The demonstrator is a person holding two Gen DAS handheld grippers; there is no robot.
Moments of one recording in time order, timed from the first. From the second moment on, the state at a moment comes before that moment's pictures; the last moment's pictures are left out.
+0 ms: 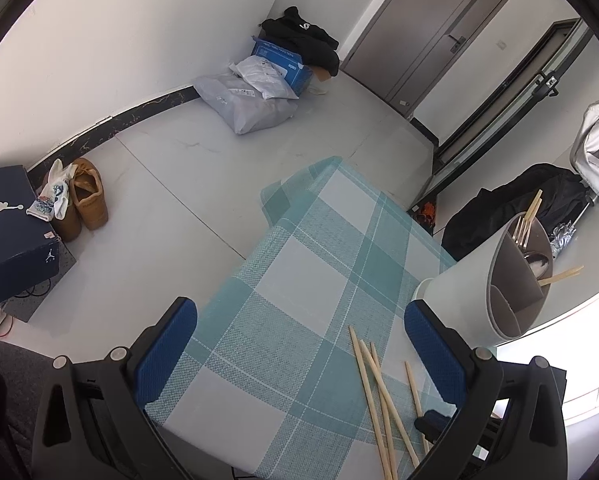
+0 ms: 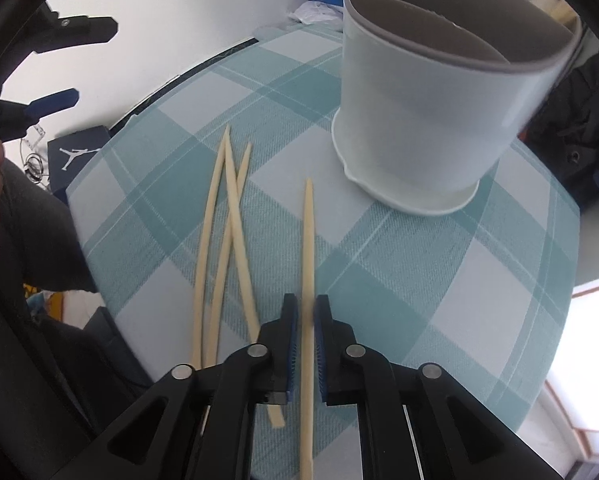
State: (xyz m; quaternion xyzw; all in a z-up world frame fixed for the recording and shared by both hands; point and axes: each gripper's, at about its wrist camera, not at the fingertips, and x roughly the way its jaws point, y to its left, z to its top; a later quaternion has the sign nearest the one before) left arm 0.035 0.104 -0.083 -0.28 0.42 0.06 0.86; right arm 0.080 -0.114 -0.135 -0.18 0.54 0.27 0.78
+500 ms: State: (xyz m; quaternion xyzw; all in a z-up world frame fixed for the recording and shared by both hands) left arm 0.044 0.095 -0.098 -0.26 0.46 0.05 0.85; right arm 0.095 -0.094 -0.142 -0.14 0.50 0.27 0.81
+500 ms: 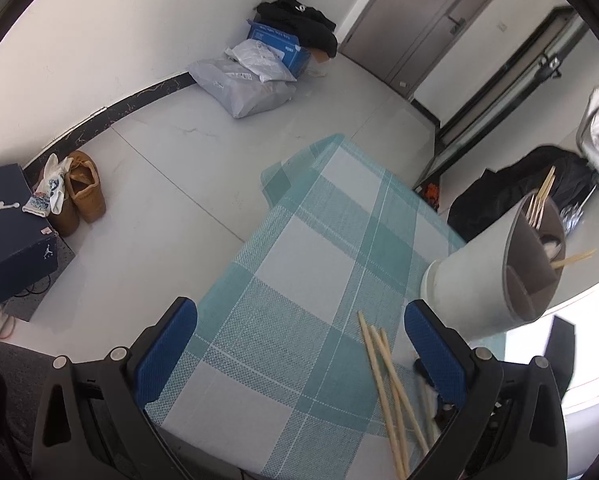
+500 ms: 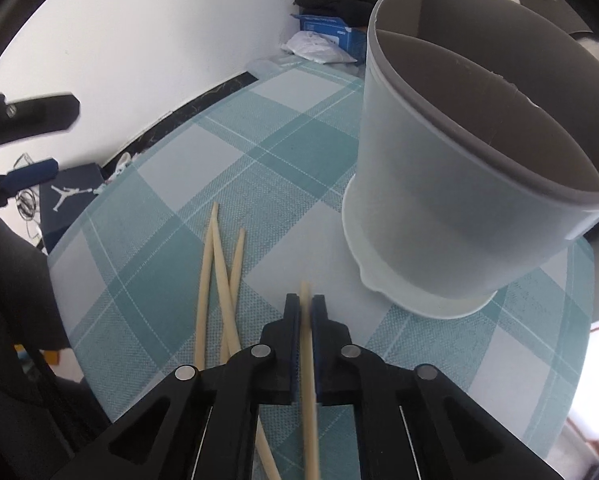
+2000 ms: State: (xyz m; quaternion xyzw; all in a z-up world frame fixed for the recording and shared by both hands) left arm 0.093 0.009 -0.137 -0.05 0.60 0.09 0.79; right arm 0.074 -0.241 -0.044 0.19 0.33 0.27 0.88
